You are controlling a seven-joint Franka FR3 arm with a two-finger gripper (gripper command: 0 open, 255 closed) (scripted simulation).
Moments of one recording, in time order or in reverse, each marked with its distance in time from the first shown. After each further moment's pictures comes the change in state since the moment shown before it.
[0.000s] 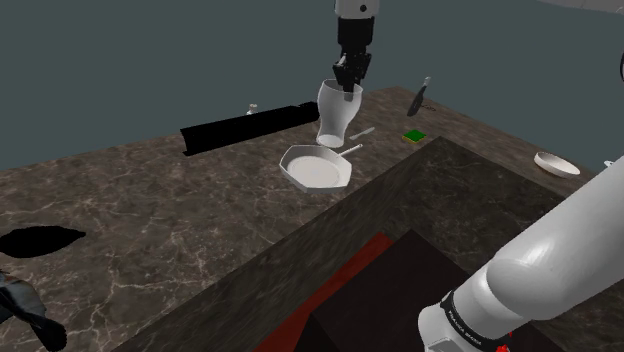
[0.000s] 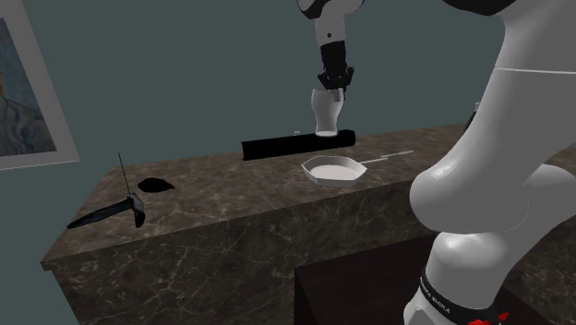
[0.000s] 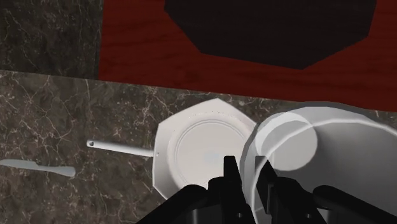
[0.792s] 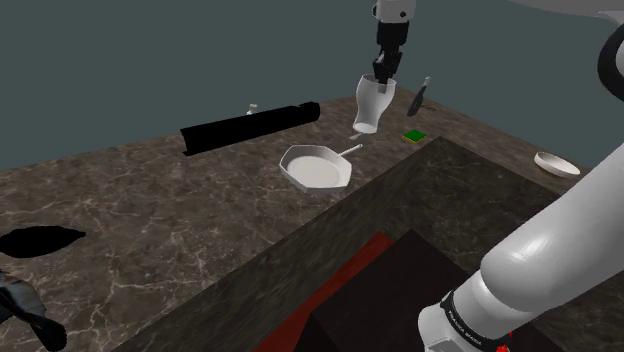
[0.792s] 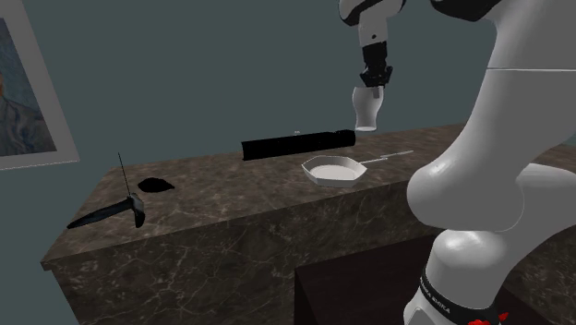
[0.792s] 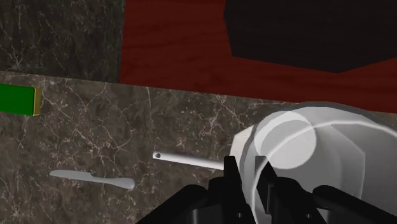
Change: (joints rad) arm -0.135 0.053 -0.149 0.056 -0.054 0.045 -0.279
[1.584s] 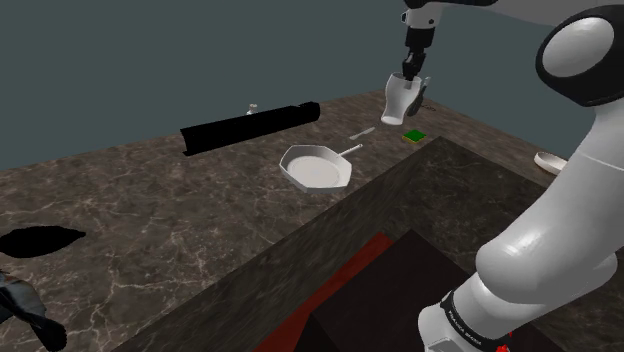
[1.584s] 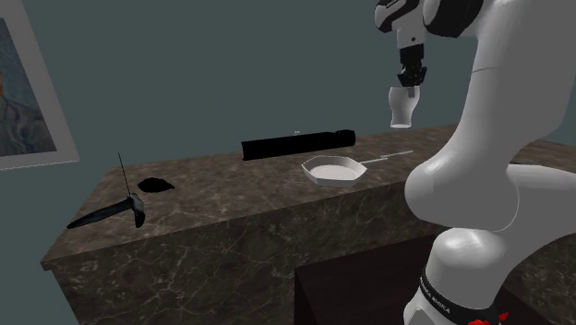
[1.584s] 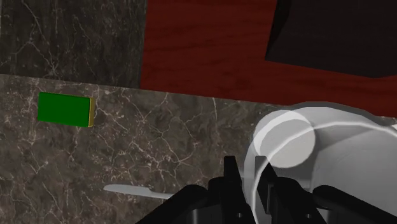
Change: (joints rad) arm -0.135 0.179 -0.122 0.210 -0.023 0.023 -0.258
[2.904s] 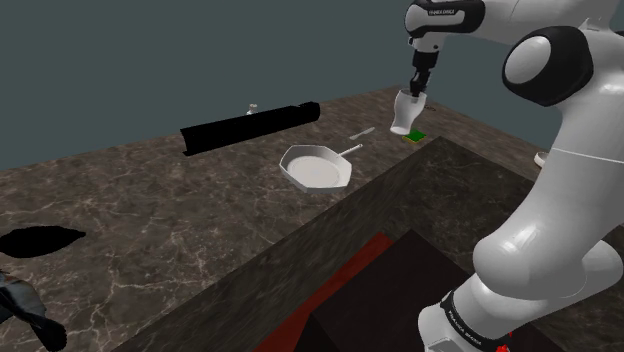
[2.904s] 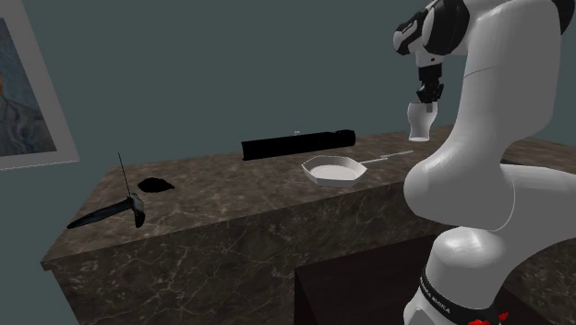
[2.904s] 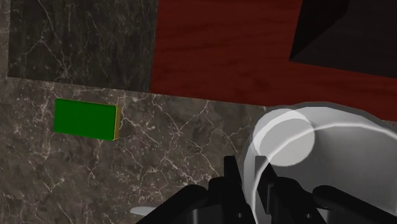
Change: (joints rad) arm -0.101 0.172 -0.055 0.078 0.010 0.125 -0.131
